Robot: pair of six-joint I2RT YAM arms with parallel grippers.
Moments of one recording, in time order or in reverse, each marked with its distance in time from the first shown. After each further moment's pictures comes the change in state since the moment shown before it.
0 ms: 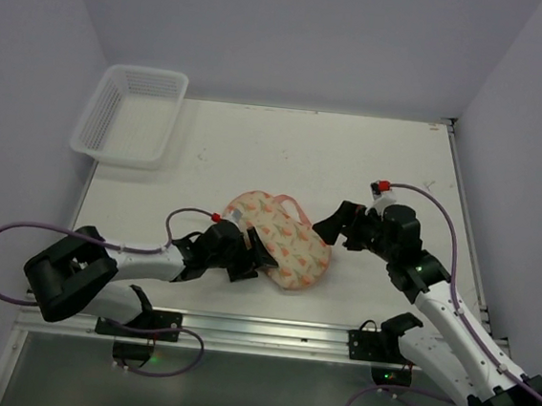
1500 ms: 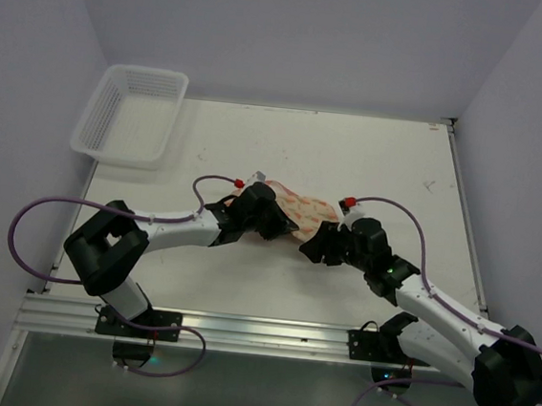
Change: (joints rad) left arm 0.016 0.261 0.466 -0.153 -0.135 -0.092; right arm 0.179 0.158 -0.189 0.261 0.061 0.005
